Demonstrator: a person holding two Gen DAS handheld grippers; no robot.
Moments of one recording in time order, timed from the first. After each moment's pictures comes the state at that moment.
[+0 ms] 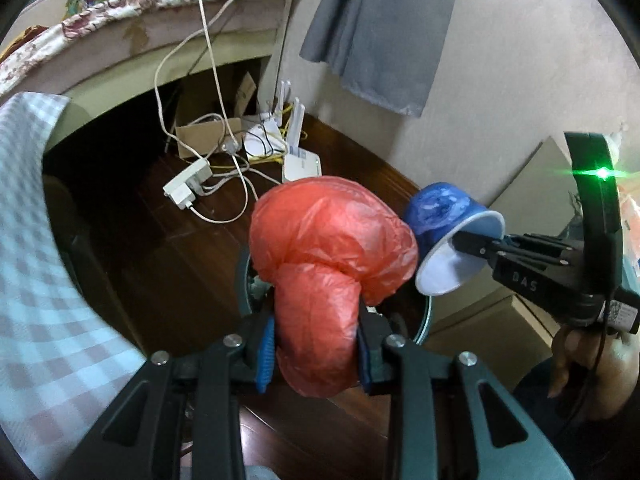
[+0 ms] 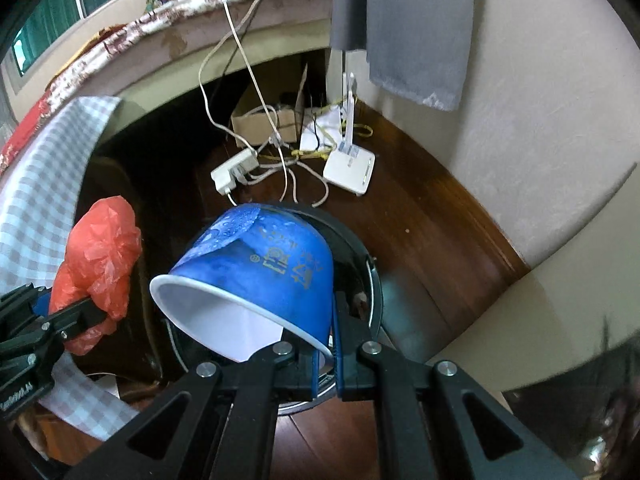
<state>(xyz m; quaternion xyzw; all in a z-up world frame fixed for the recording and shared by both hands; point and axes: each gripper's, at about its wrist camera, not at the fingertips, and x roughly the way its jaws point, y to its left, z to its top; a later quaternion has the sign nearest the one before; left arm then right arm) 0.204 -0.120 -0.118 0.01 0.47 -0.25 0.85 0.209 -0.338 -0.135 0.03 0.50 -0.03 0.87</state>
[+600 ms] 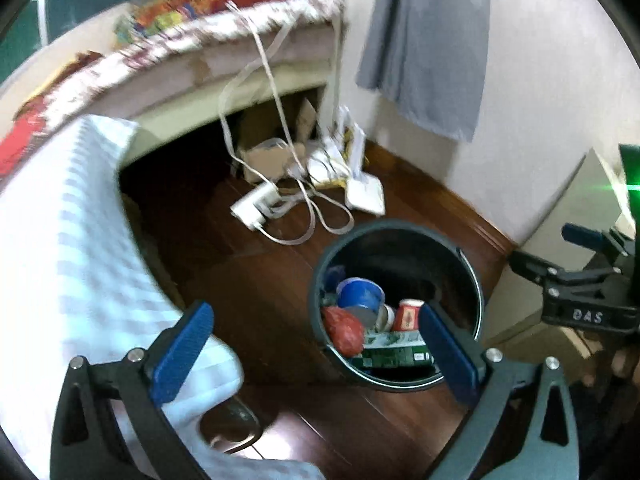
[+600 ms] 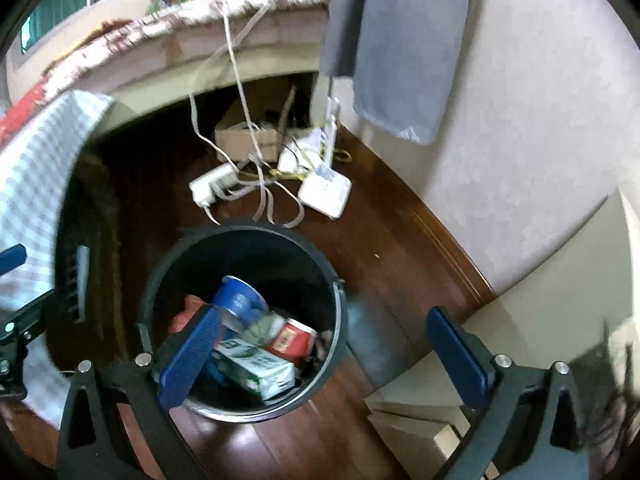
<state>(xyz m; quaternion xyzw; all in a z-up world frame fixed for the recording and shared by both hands) 0.176 -0.090 -0.080 0.05 0.42 -0.13 0.90 0.190 -0.326 -0.101 -0.03 0.45 -0.06 0.89</state>
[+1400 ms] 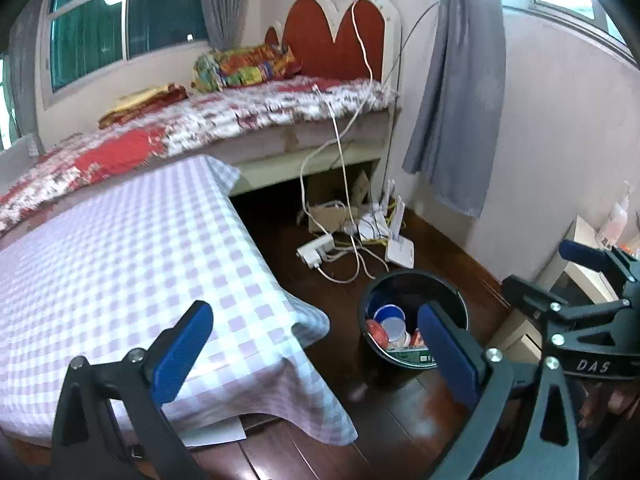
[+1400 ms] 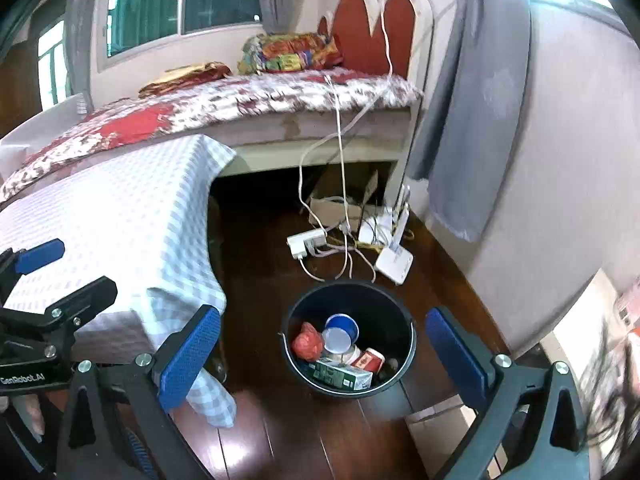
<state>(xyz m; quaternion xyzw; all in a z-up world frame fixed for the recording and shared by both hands) 0.062 -0.014 0.022 0.00 0.33 -0.05 0.94 0.076 -0.207 0.029 -0.07 0.34 0.05 0.93</state>
